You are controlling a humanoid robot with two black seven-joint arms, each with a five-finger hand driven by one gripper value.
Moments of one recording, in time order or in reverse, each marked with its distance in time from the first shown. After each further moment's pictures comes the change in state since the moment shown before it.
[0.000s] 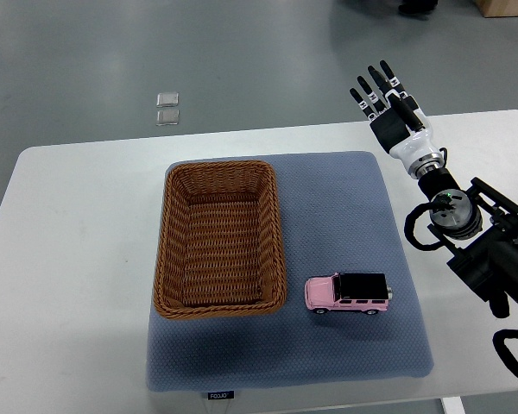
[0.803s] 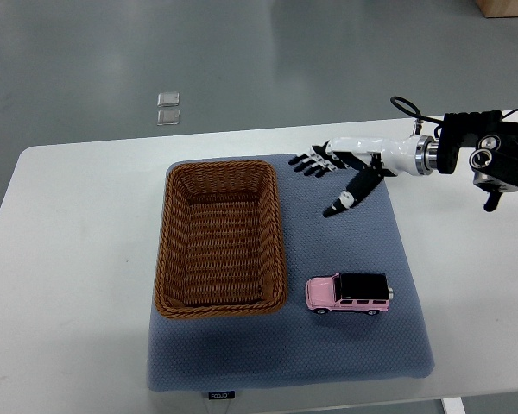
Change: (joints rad) left arm 0.000 0.000 0.000 -0.009 0.000 0.000 0.000; right arm 0.385 -0.494 -0.863 0.517 -0.959 0.049 -0.109
